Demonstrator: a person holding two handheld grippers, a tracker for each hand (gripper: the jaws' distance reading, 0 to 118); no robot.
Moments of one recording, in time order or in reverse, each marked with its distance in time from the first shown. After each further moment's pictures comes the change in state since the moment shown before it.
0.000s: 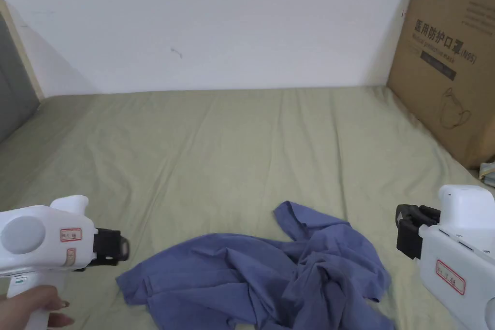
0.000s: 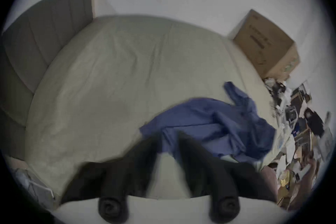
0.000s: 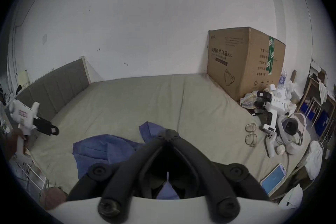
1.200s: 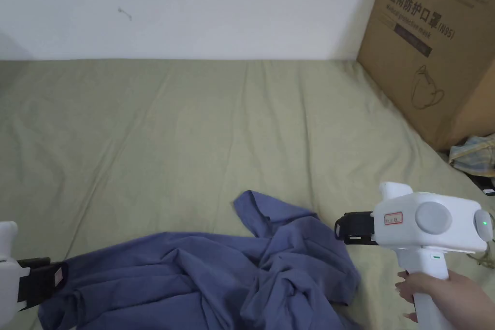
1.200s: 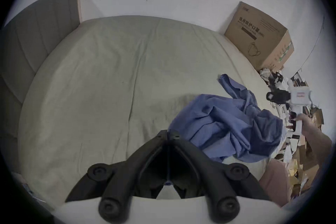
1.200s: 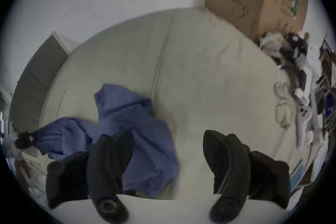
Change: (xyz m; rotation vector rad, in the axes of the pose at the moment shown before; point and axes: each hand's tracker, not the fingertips) left arm 0.026 -0.030 -0.008 0.090 -0.088 -0.147; right arm 0.096 -0.021 -0.228 -0.609 0.053 -0.181
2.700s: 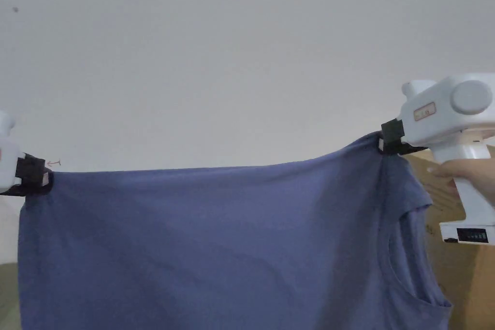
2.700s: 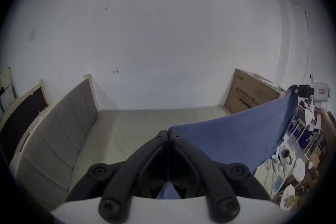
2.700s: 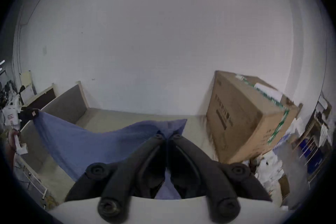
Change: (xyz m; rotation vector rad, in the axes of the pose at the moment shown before) left arm 0.017 0.336 0.197 0.511 0.089 -0.094; right arm -0.118 0.269 0.371 0.678 -0.050 0.309
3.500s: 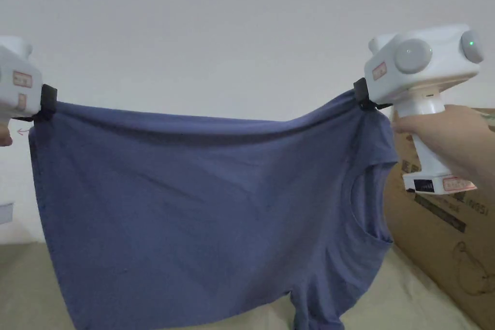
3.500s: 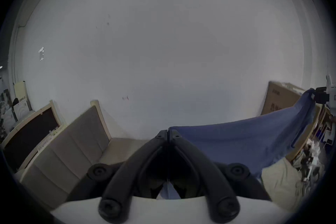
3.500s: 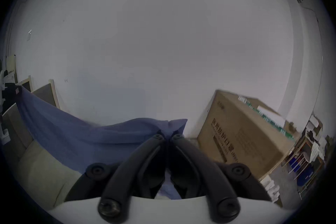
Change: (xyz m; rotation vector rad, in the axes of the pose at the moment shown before) left arm 0.004 0.028 -0.204 0.058 0.193 -0.082; right arm -0.027 0.002 -0.215 0.019 -0.120 0.080
